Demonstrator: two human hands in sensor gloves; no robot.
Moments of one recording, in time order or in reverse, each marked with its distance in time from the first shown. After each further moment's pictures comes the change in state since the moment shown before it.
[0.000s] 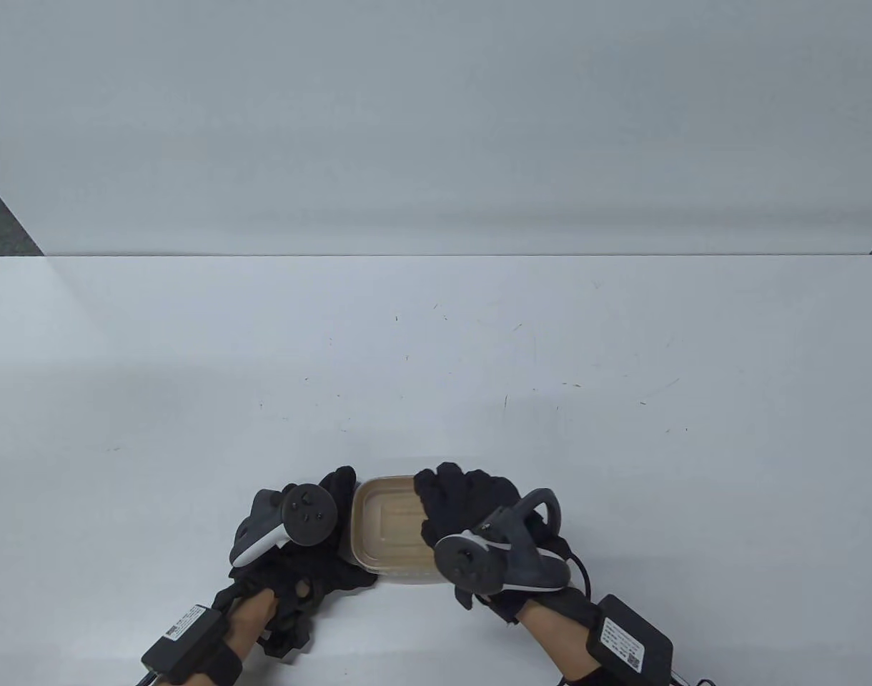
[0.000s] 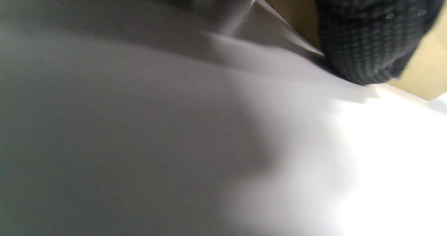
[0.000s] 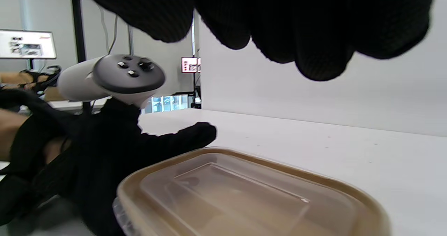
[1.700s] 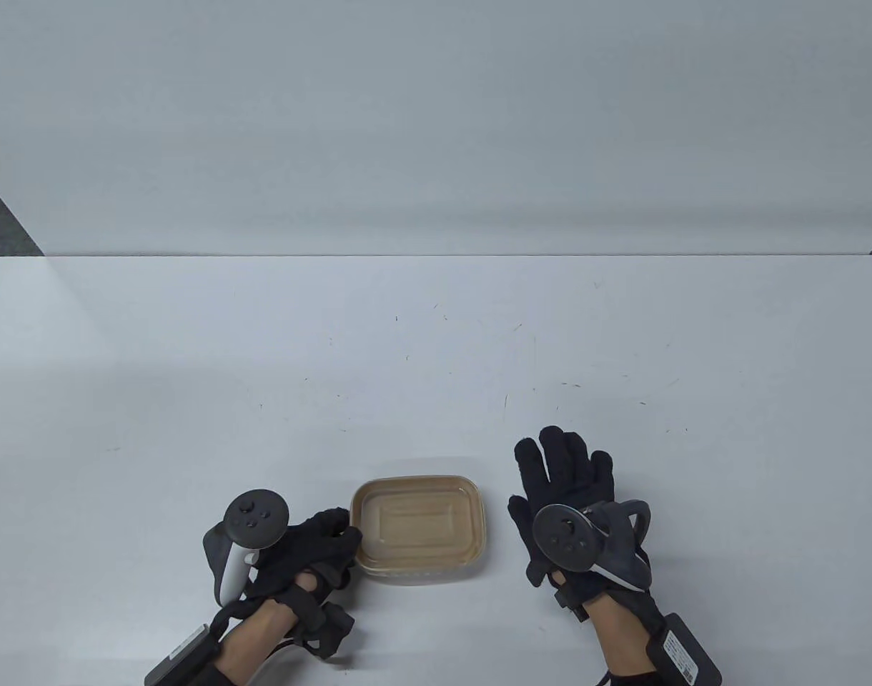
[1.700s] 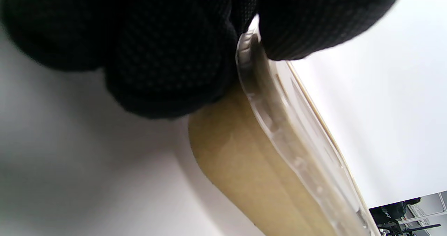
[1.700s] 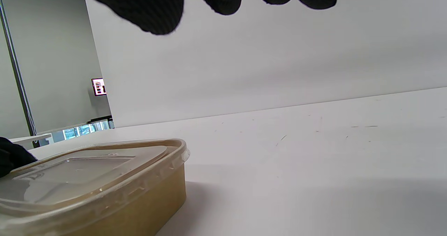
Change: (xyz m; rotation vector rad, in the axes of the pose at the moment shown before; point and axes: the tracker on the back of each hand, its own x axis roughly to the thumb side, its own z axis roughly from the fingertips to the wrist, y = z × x) left_hand -0.009 0.004 0.029 0.276 0.194 0.643; right_hand -0.109 0.017 0.070 -0.071 0.440 -0.099
